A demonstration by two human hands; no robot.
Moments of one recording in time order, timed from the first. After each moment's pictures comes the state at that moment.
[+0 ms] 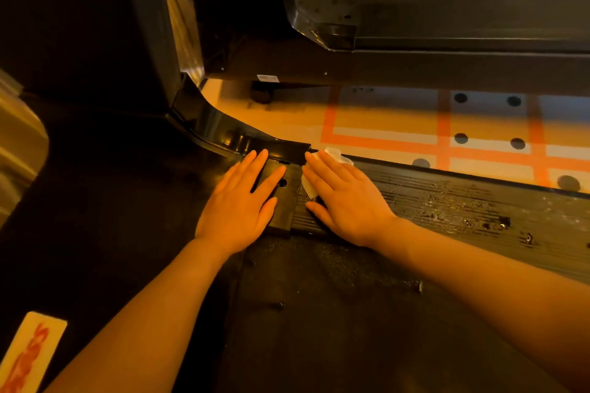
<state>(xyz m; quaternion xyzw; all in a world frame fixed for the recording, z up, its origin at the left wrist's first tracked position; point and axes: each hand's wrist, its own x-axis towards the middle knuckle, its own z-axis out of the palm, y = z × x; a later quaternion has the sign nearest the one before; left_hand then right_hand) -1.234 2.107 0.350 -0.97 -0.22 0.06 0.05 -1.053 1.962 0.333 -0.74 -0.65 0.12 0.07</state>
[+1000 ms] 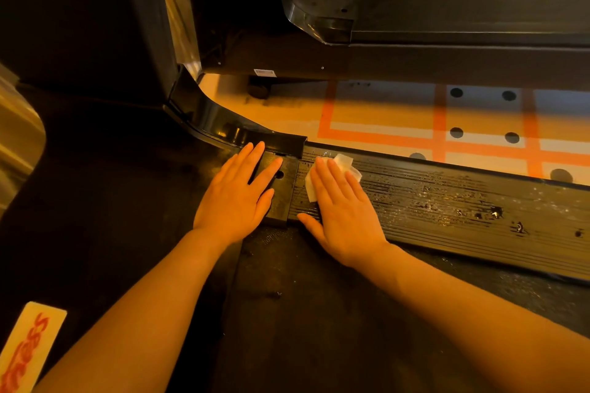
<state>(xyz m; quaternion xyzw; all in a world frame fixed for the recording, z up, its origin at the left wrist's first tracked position) -1.233 2.104 0.353 -0.97 -0.21 0.05 0.04 -1.094 1.937 0.323 -0.81 -0.57 0.11 0.08</state>
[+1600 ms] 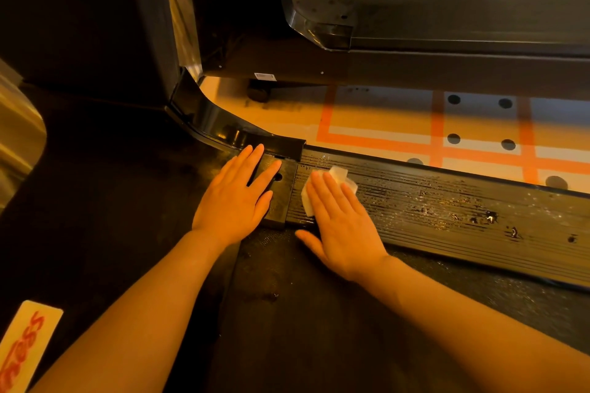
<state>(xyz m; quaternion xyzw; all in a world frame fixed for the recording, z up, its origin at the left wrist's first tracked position) -1.233 2.104 0.353 -0.97 -0.22 0.06 0.05 -1.098 1.924 0.322 -0.79 -0.60 0.12 0.08</state>
